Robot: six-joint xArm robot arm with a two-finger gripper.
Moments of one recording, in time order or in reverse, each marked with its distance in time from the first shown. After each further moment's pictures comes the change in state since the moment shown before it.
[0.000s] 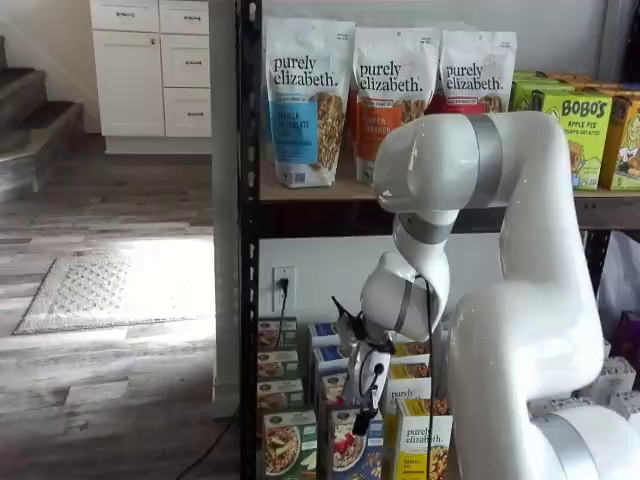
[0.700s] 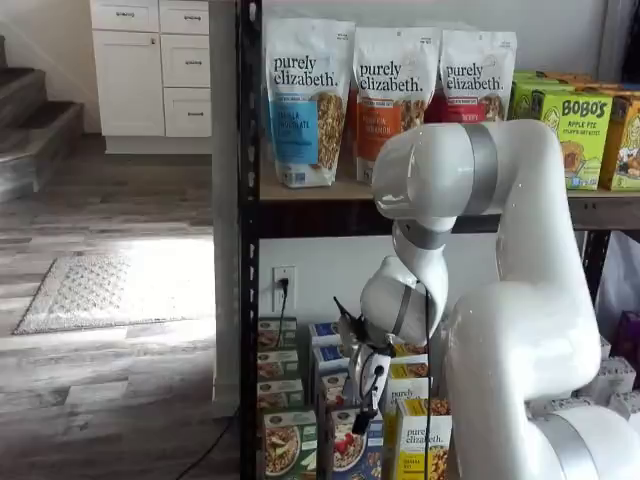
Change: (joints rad) arm -0.010 0.049 -0.052 0.049 -0.010 -0.052
